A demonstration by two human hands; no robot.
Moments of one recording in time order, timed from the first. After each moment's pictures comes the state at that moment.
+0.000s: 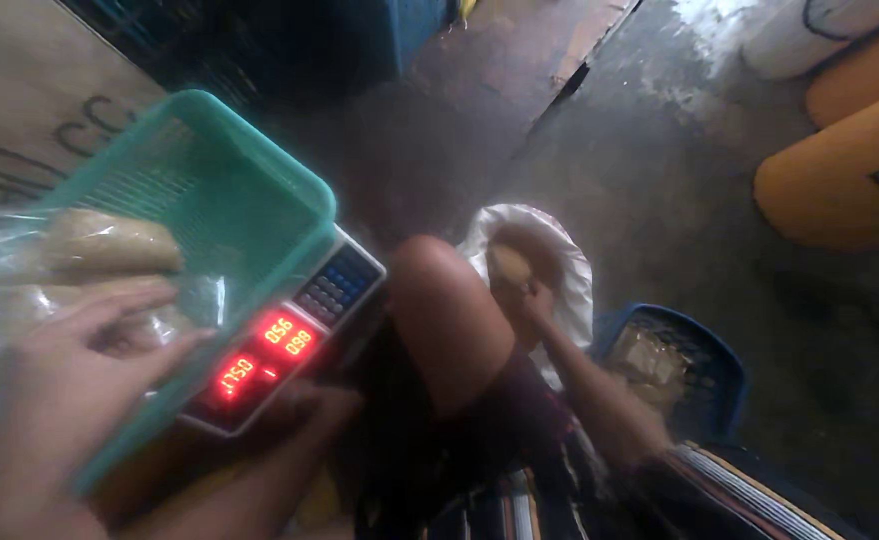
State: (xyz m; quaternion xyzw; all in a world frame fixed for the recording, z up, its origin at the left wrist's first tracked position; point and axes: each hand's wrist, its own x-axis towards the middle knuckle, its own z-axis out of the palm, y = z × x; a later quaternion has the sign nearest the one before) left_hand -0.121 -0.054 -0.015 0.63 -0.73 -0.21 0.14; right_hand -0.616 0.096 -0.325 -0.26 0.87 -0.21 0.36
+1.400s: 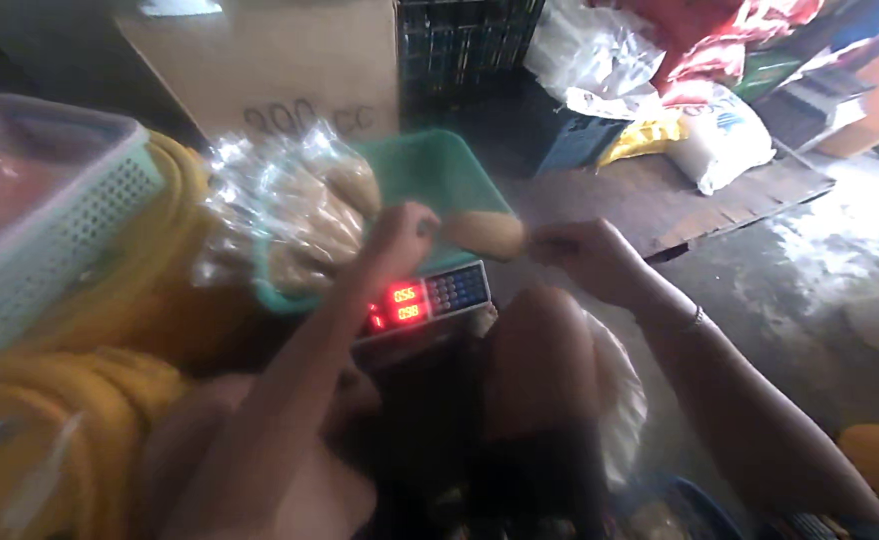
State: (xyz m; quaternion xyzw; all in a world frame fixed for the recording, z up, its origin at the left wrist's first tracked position) left_hand -0.175 -0.054 0.013 0.56 -0.75 -0.26 0.24; right_hand -0.450 -0.038 0.043 -0.81 0.50 -0.19 0.25
